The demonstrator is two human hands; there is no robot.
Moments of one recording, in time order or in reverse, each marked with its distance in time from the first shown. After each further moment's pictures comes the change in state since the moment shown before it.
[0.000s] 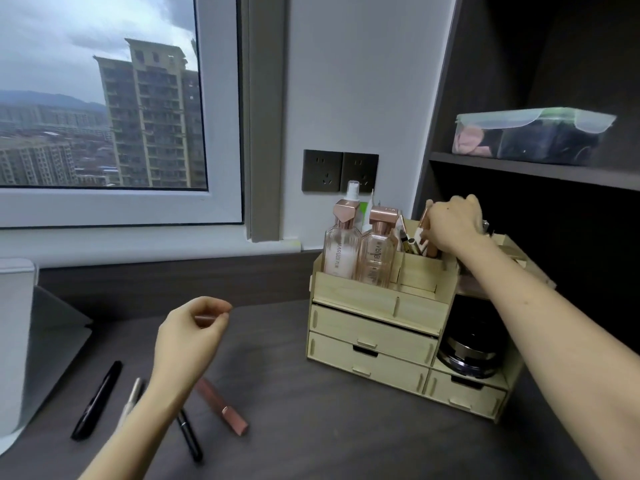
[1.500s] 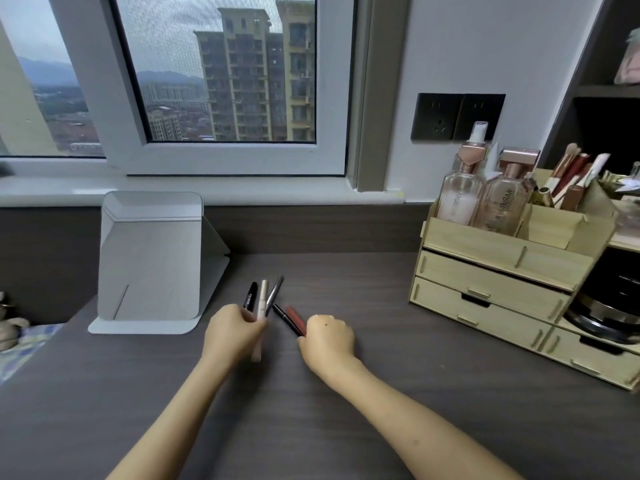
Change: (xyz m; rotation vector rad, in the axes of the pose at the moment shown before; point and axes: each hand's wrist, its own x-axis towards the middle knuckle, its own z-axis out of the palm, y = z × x) left_hand -0.037 -0.095 -0.093 0.449 -0.074 -0.361; right_hand -0.239 -0.312 -0.045 0.773 -0.529 -0.394
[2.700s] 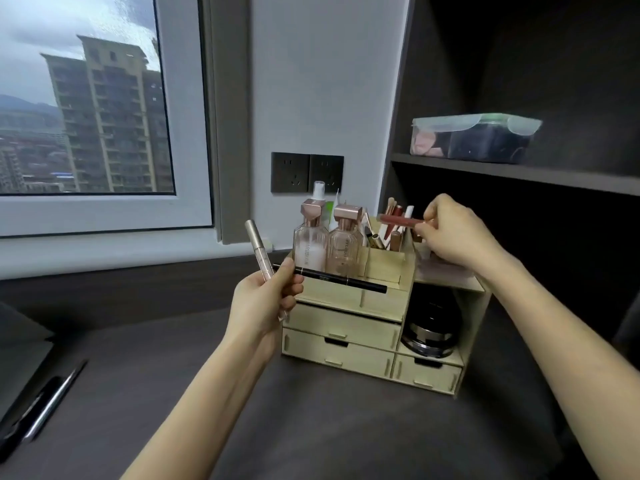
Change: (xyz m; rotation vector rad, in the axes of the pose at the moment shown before) left_hand -0.061 0.234 0.061 -1.206 -0.559 0.155; right_hand -0.062 0.247 -0.283 0.024 0.699 0.277
